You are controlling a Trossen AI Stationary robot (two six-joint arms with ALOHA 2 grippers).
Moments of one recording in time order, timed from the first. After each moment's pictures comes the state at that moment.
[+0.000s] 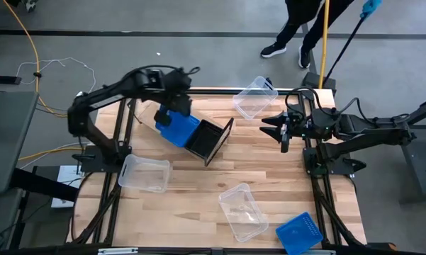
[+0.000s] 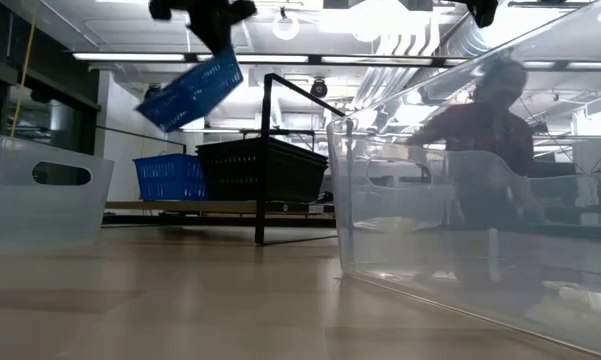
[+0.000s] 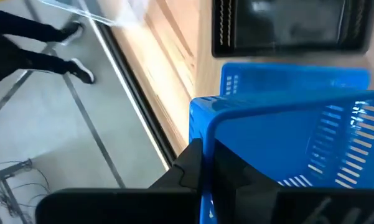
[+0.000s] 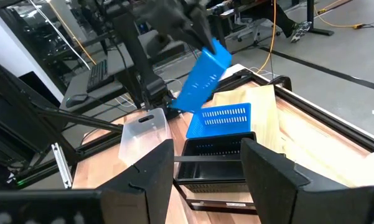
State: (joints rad) left arm 0.44 1.58 1.78 -1.35 -0.21 0.93; right arm 0.08 0.78 0.89 -0.31 0.29 0.39
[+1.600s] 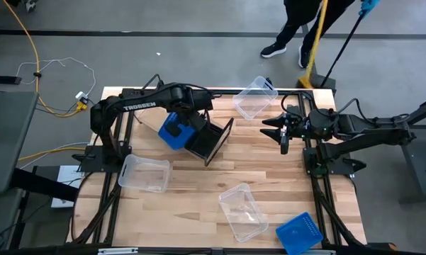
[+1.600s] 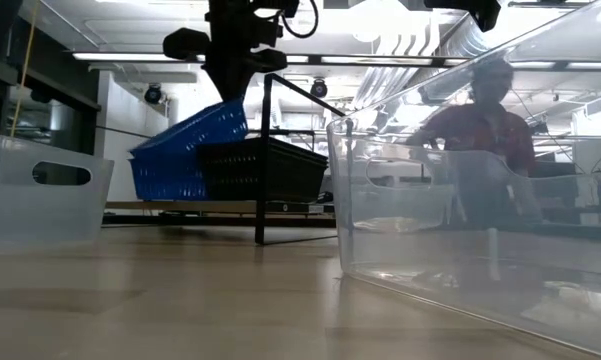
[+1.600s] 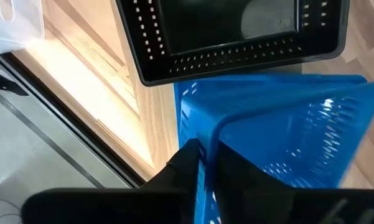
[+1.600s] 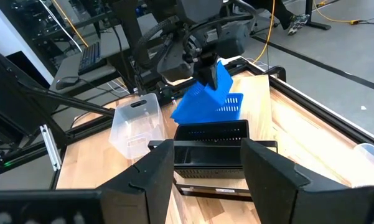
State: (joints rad) left arm 0.36 1.81 1.78 -1.41 -0.20 0.98; right arm 0.08 0.78 0.89 -0.37 0.28 0.36
